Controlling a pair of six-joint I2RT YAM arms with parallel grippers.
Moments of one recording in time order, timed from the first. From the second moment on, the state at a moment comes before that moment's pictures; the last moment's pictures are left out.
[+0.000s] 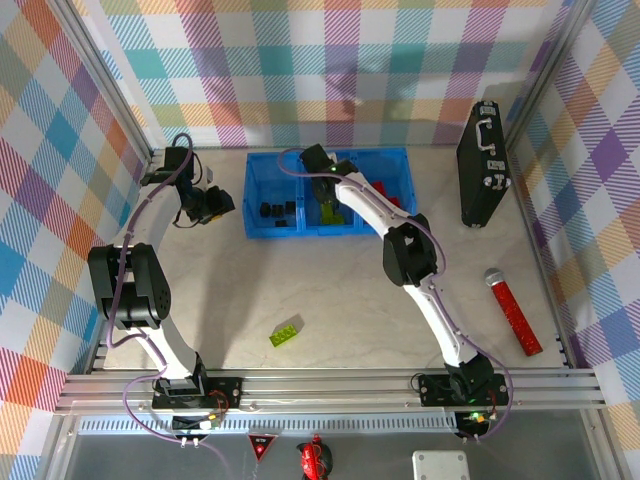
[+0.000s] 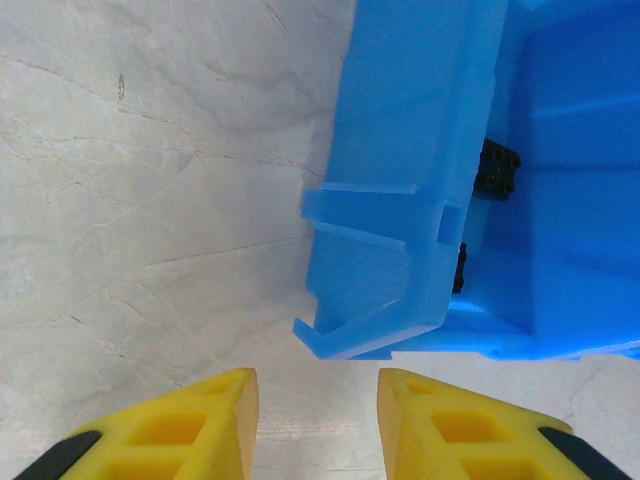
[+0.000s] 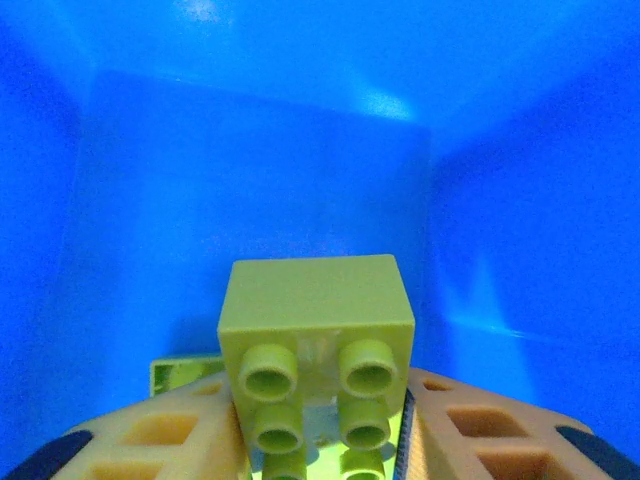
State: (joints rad) left arm 0.05 1.76 1.47 -0.84 0.33 -0.33; right arm 0.62 2.60 2.48 -0.94 0.41 0.29
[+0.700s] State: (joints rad) left arm 0.05 1.76 1.47 -0.84 0.35 -0.33; right arm 0.62 2.59 2.48 -1.02 0.37 0.31
